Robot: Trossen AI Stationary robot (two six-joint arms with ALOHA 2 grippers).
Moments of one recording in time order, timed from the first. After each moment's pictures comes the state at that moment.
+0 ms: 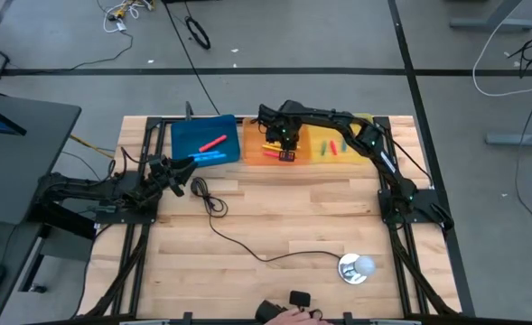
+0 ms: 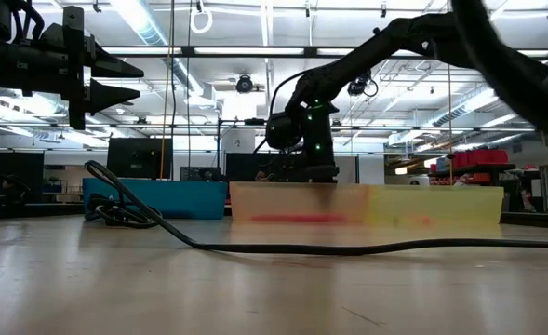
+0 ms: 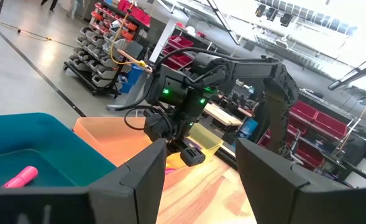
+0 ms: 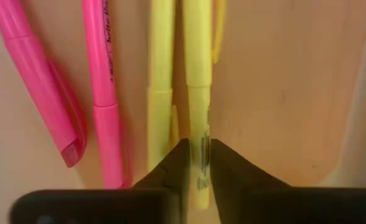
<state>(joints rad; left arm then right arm) -0.08 0.14 0.01 0.28 -0.68 -0.46 -0.52 2.37 1.96 -1.20 0.12 -0.36</state>
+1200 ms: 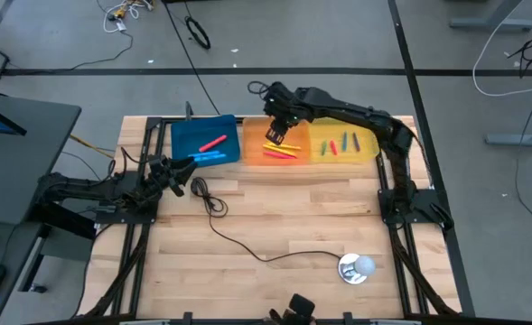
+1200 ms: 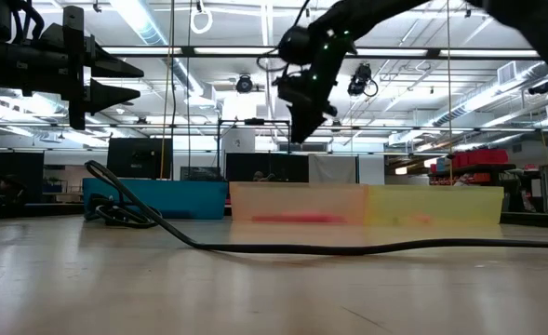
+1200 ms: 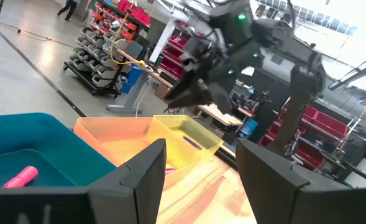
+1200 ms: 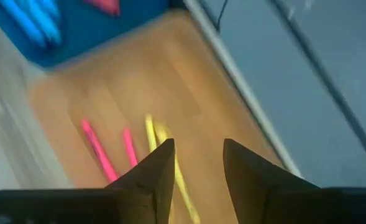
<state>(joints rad) -0.08 0.14 0.01 0.28 -0.68 -0.46 -0.48 2.02 1.87 -0.93 0.14 -0.03</state>
